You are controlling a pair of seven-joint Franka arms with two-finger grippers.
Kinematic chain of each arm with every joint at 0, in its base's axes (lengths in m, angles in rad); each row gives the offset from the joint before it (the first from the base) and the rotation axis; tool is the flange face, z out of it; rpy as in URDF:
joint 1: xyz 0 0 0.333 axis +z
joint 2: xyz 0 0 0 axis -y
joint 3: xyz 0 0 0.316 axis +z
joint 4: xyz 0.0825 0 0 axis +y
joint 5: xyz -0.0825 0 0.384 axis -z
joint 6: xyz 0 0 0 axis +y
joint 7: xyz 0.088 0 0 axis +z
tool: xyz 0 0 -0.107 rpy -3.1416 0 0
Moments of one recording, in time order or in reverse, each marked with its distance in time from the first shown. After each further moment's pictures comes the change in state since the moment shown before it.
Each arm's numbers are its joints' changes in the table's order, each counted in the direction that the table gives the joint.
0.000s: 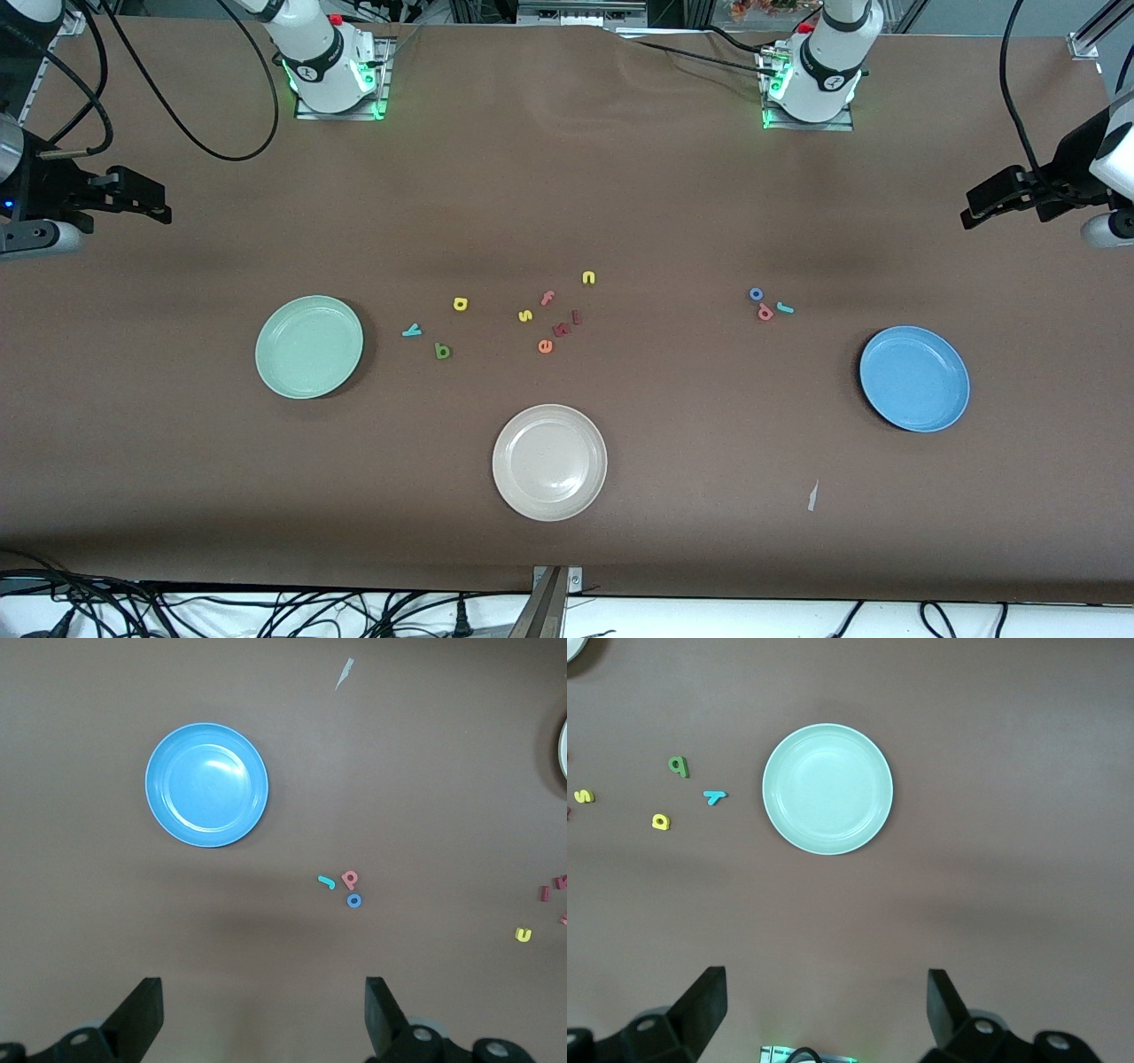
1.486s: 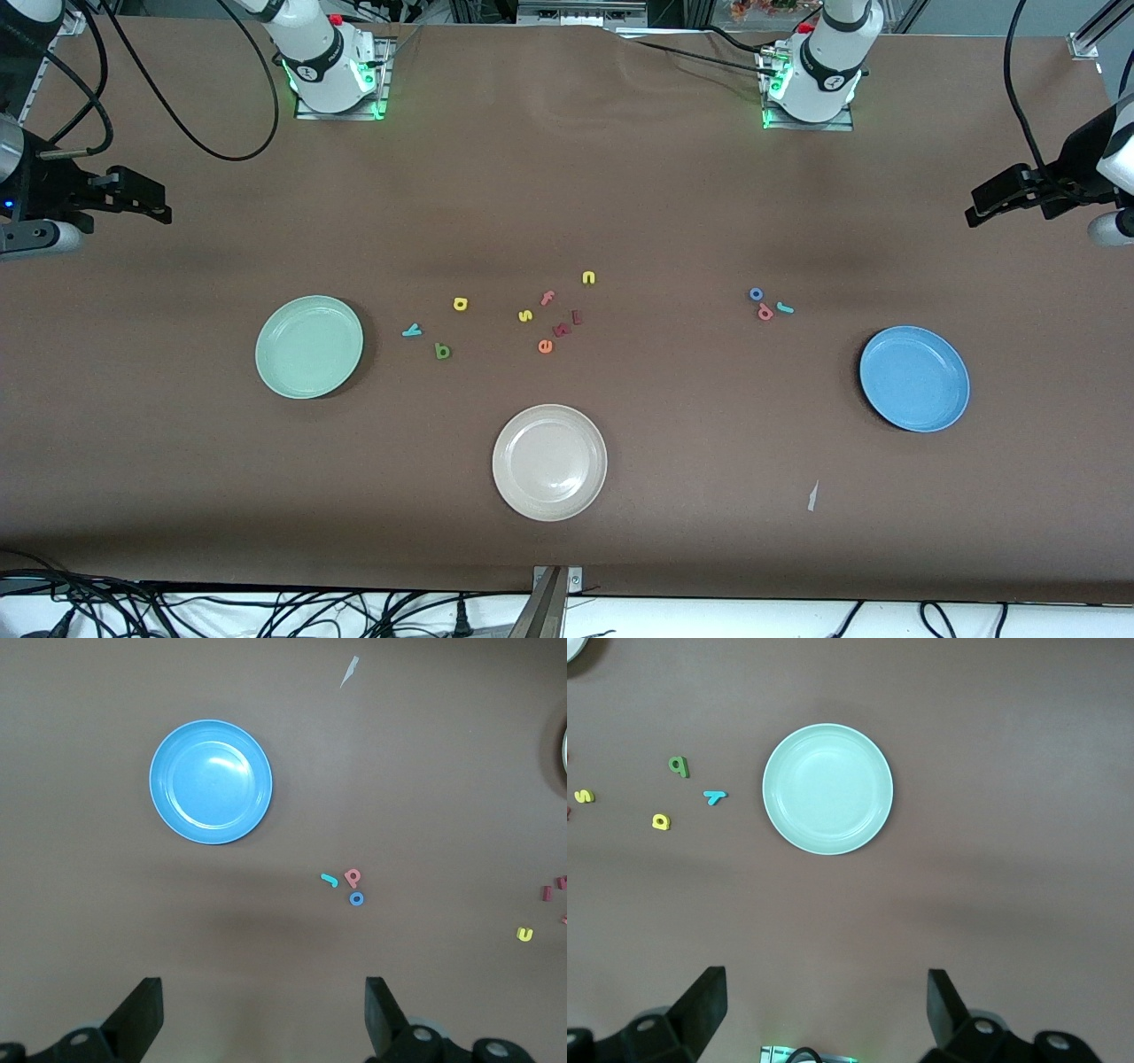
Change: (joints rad) left arm 0.008 0.002 0.001 -0.003 0.000 0.009 -0.001; right arm 0.000 0.000 0.000 0.000 0.000 0.000 0.000
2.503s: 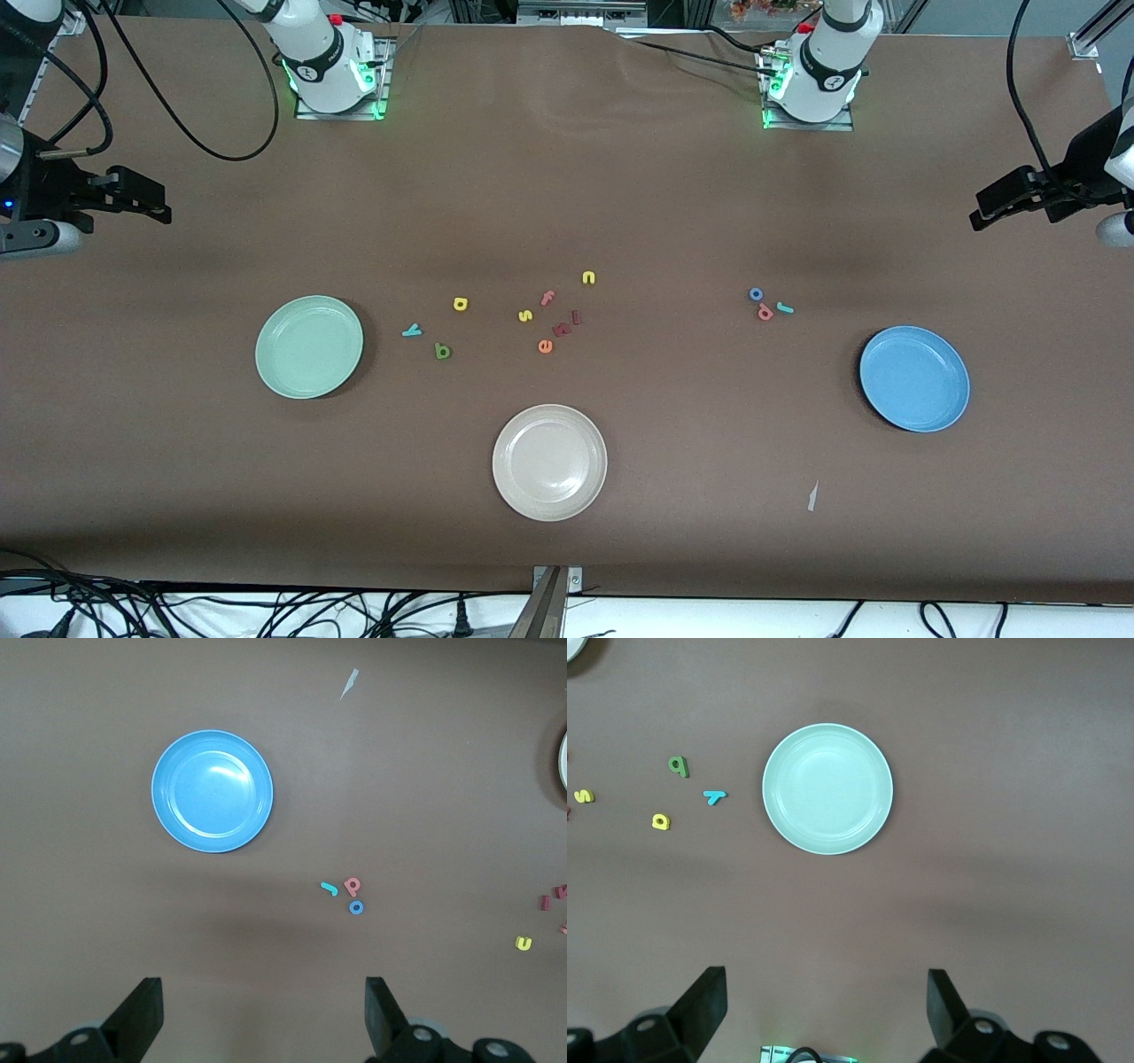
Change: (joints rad) left arm 0.003 0.000 0.001 -0.001 0.000 -0.020 0.000; right arm 0.000 0.000 0.000 0.000 0.000 0.000 0.000
